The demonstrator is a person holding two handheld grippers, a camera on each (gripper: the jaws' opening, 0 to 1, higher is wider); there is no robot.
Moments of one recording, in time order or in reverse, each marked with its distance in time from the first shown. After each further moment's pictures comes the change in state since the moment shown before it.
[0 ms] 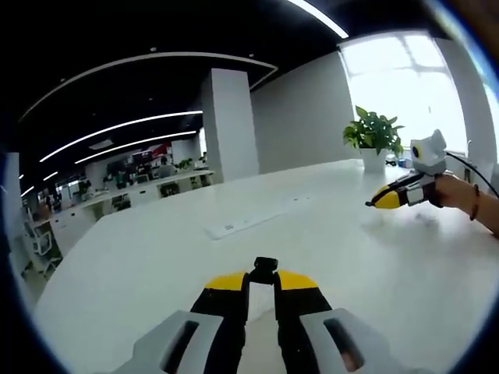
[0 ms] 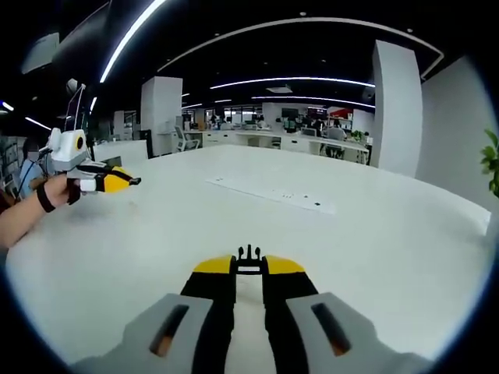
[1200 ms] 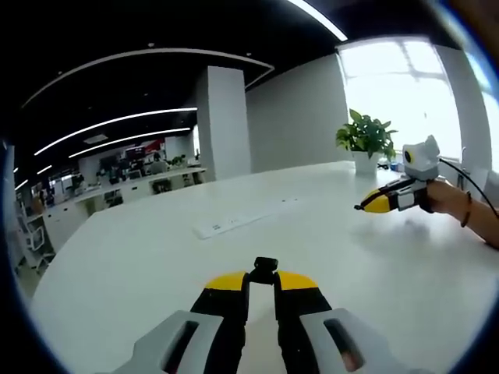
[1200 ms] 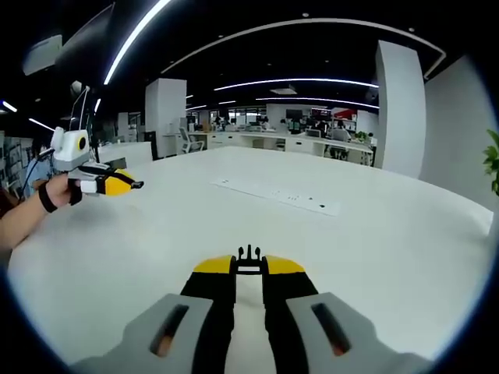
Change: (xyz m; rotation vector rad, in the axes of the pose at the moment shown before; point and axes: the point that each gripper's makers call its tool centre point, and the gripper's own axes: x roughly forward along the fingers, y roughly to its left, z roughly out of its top) left arm -0.013 -0.025 0.000 -0.021 0.012 -0.046; right arm -0.006 0.008 0.002 0.003 -0.007 0.028
